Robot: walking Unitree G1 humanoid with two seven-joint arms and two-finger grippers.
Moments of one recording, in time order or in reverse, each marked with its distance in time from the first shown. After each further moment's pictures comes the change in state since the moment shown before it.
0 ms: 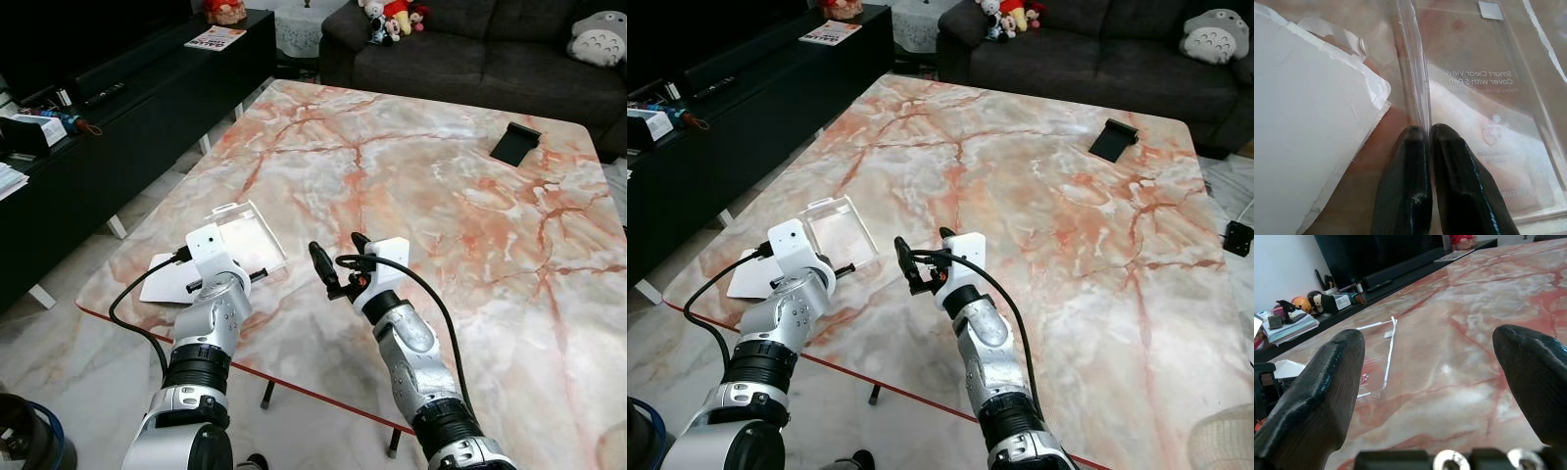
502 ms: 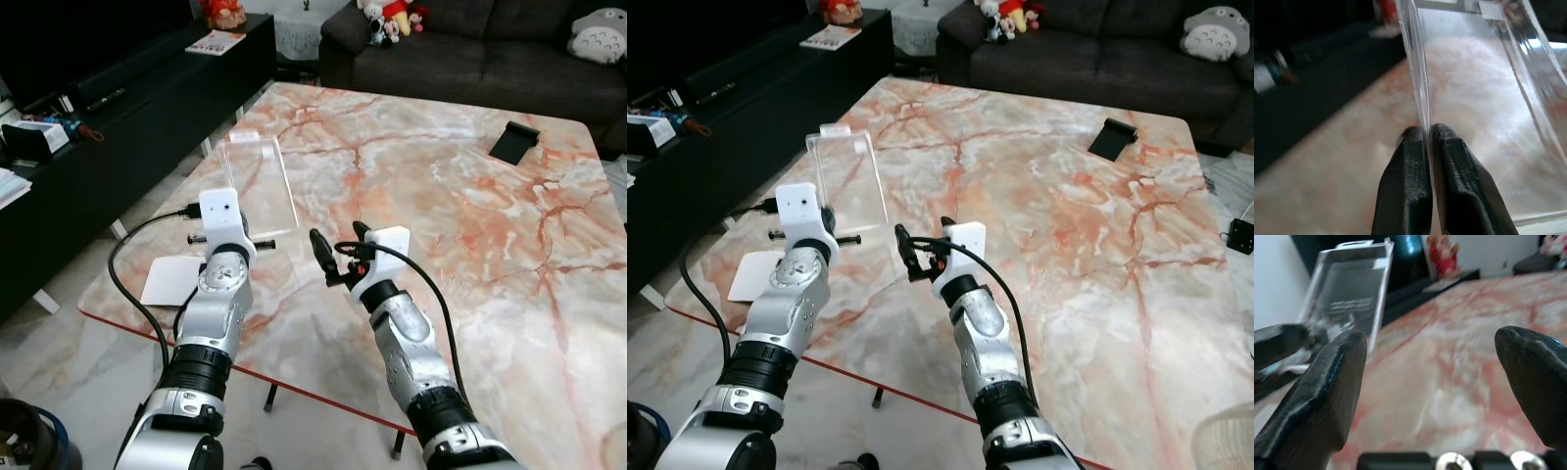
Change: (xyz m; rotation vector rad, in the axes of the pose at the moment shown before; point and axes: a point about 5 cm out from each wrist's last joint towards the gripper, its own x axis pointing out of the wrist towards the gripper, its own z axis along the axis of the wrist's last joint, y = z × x) left arm -0.019 -0.020 0.048 0.359 -0.498 -0.144; right arm 0.014 -0.002 0.021 -0.012 -0.096 -0.078
